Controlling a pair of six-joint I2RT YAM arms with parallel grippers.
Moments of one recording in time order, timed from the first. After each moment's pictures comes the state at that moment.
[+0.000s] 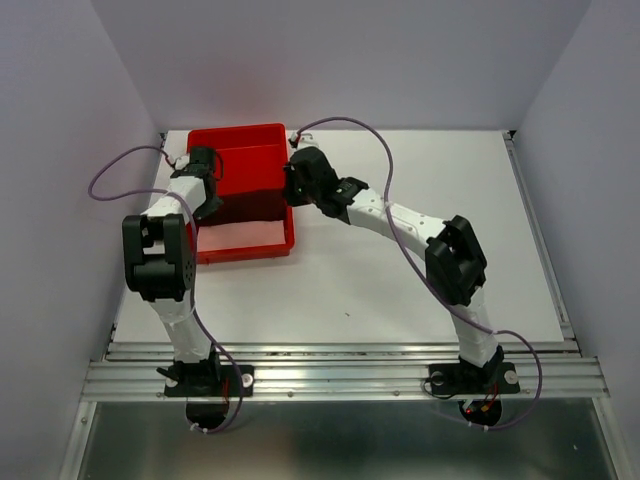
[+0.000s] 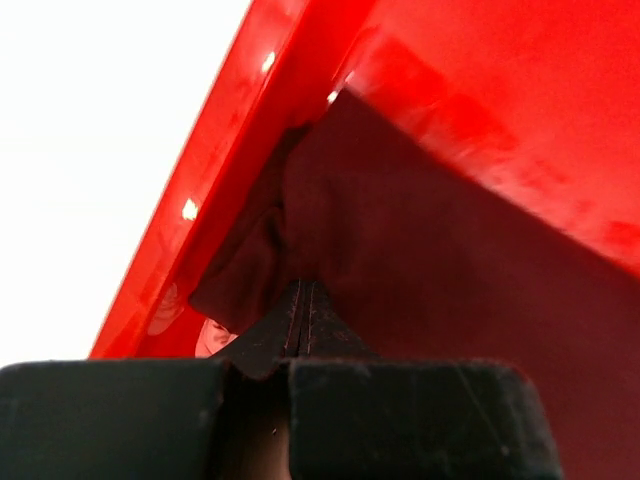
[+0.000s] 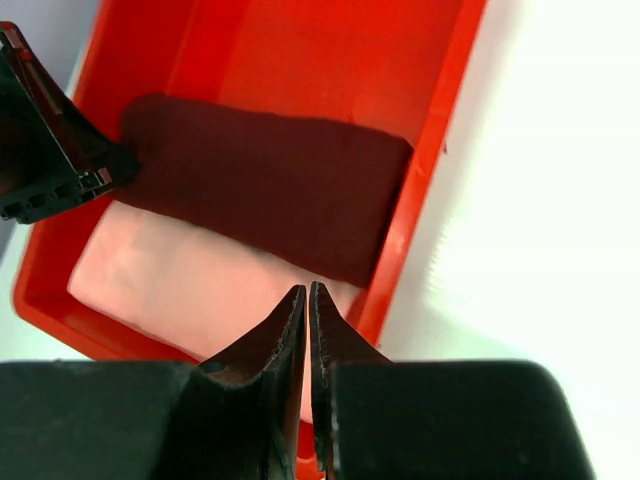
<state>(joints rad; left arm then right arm) 0.01 1.86 1.39 -0.57 -0.37 -0.52 0.82 2.11 1.88 -0.25 0.17 0.48</state>
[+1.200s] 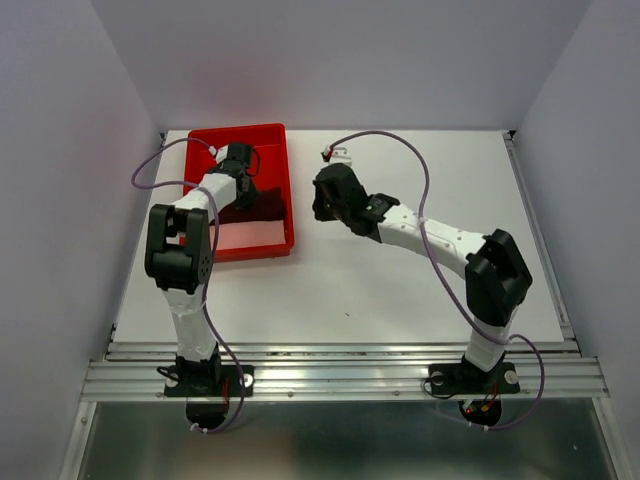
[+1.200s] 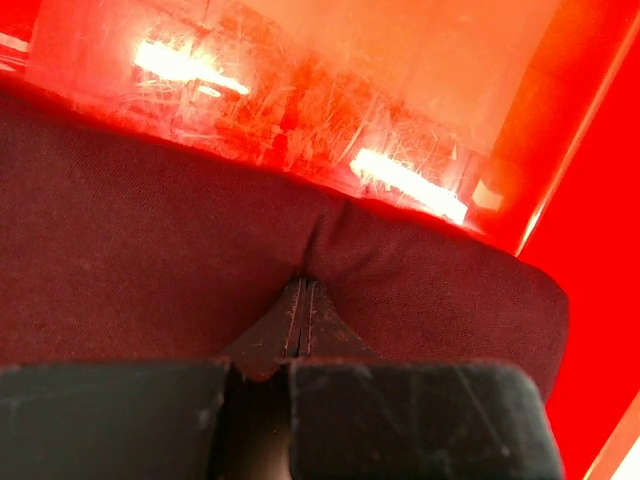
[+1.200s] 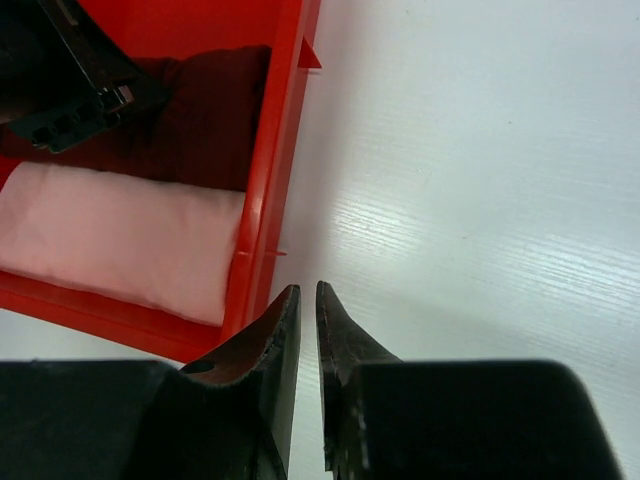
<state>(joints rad) -0.17 1.98 1.44 -0.43 -0.23 -0.61 0.81 1.85 1.49 -0.23 0.29 0.52</state>
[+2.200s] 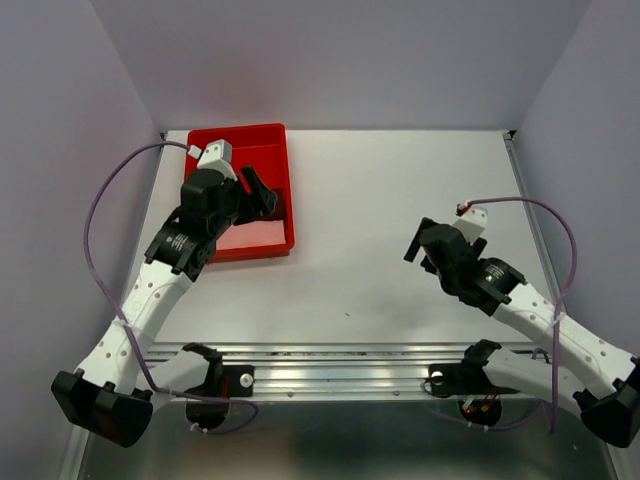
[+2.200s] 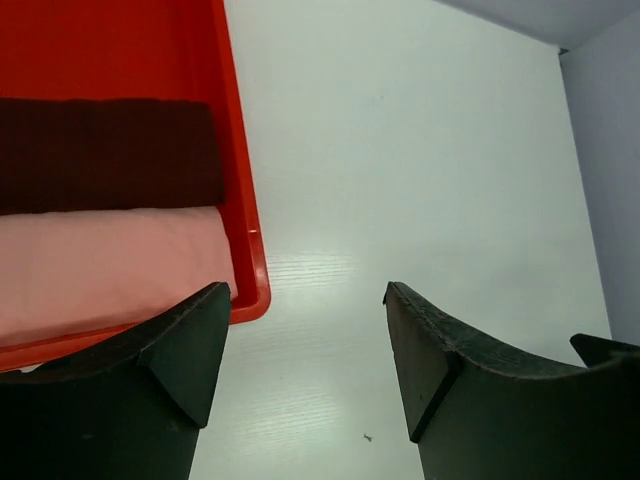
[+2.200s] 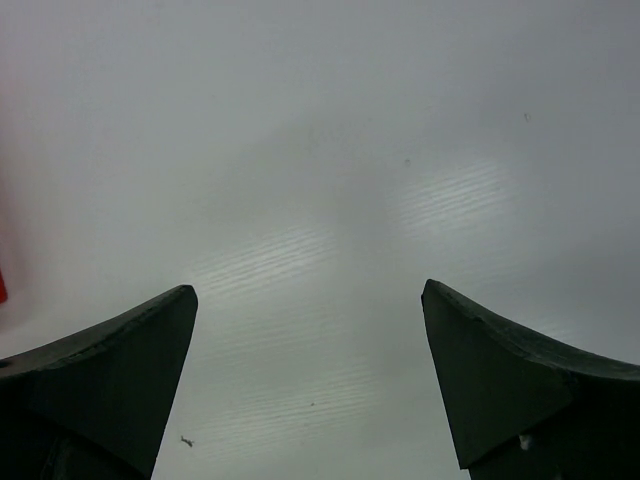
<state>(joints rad) -0.36 1.05 1.11 -0.47 -0.04 -0.54 0.71 0.97 0.86 -0.66 0.69 0.81</state>
